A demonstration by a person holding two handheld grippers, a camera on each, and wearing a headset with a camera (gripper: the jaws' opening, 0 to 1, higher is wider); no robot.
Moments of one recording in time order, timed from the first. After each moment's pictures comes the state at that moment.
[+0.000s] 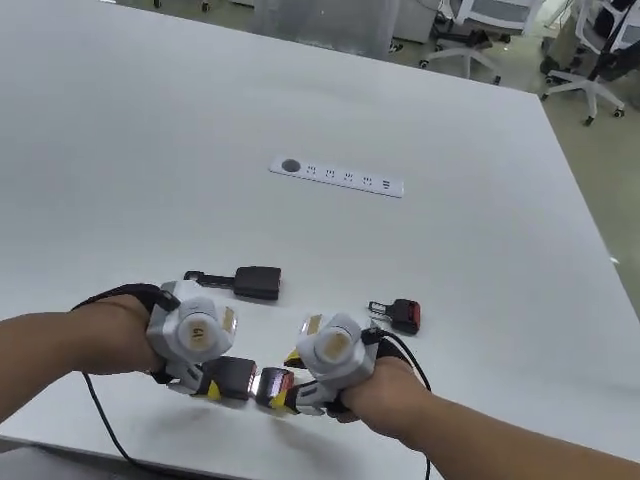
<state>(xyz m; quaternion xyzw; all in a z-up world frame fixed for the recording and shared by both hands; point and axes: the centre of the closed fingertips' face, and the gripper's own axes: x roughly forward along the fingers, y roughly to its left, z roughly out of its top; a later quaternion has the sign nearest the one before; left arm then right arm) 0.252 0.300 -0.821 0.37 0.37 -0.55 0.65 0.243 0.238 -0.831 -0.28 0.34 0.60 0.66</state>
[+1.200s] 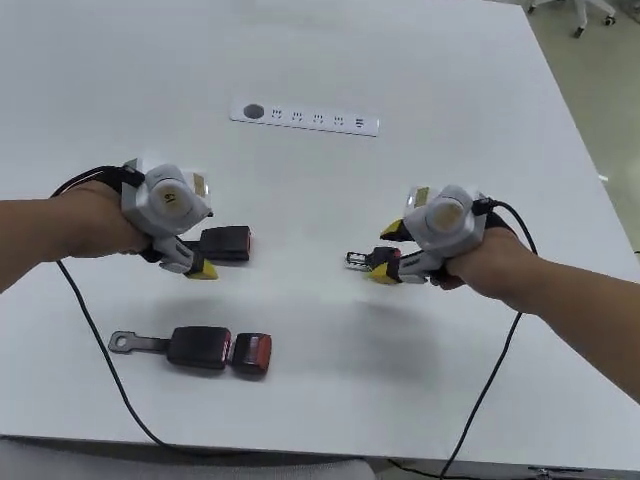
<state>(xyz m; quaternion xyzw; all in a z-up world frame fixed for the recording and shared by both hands) 0.382 0.295 -0.813 0.36 0.35 -0.49 0.71 0.391 0.068 -0.819 -0.33 0.34 0.52 0.71</state>
